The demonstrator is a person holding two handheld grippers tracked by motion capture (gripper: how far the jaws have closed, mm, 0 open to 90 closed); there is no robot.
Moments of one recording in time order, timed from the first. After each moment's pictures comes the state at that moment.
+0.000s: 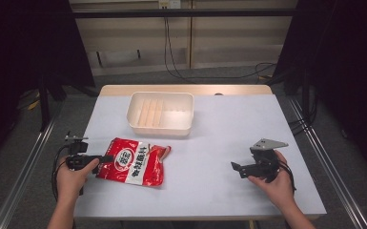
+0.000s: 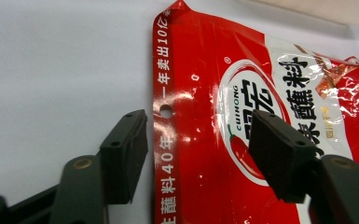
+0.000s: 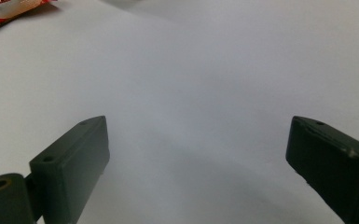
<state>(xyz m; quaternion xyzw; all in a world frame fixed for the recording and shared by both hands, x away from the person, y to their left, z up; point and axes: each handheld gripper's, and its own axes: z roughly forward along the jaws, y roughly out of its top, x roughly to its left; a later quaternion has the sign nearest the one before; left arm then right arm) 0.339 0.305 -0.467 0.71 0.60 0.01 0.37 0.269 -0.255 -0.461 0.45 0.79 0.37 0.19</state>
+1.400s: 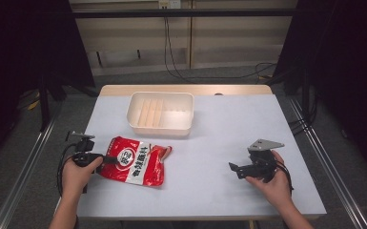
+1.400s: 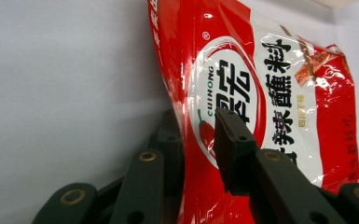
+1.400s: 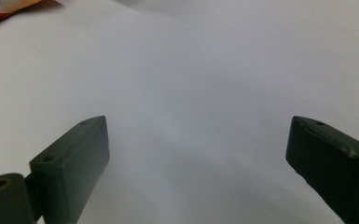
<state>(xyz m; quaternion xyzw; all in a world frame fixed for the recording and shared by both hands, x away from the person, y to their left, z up) 0.351 0.295 -0.469 0.71 0.61 -0.08 0.34 0.270 -0.247 -0.463 0.44 0.79 0.37 0.19</state>
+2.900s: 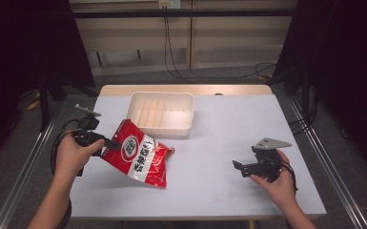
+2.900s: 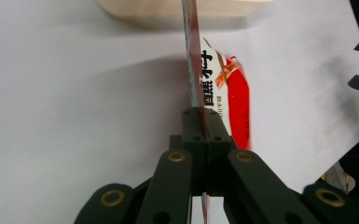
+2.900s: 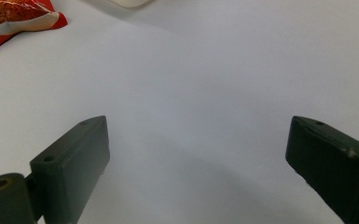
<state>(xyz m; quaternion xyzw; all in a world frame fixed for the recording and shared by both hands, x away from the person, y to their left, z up) 0.358 0.252 -0.362 0.77 0.55 -0.09 0.32 0.267 -0.258 -0.457 0.46 0.78 0.38 0.20</state>
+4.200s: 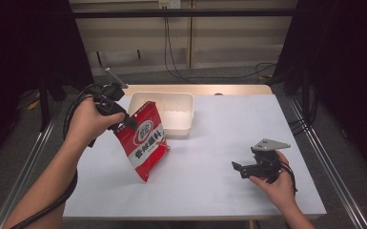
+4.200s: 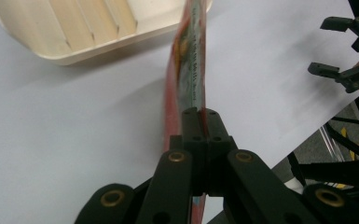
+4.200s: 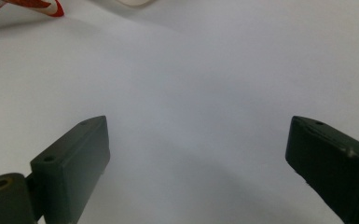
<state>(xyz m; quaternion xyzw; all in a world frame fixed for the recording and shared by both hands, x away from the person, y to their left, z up) 0.384 0.177 -0.275 0.85 0.47 -0.08 0.23 0.264 -0.255 -0.456 0.45 0.78 0.38 0.20</state>
